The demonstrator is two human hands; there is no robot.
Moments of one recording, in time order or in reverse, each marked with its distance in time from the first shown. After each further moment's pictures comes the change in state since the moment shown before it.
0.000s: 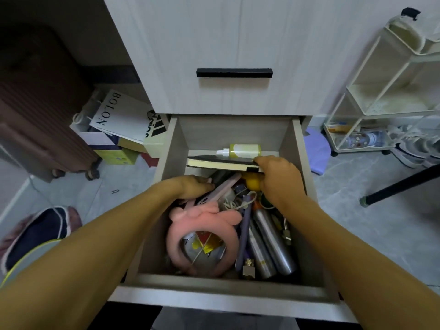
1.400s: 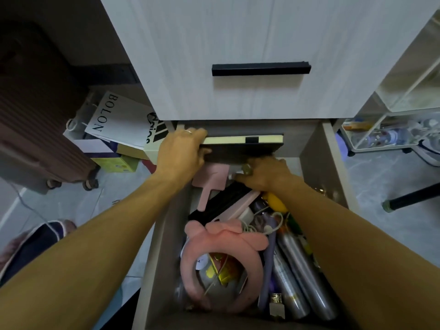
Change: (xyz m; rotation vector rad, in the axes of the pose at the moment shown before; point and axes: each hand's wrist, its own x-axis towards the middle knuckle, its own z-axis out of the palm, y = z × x) left_hand 0.031 -0.024 -0.064 0.244 1.082 0.406; right_hand 0.111 -0.013 0.077 -0.077 -0.463 0.127
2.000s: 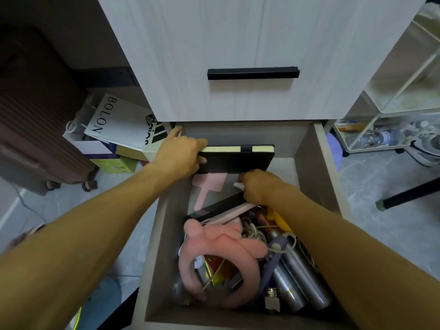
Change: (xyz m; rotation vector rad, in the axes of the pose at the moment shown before) left_hand 0.007 -0.002 -0.010 0.191 -0.425 0.102; right_hand -0.036 -0.014 0.003 -0.048 -0.101 -0.150
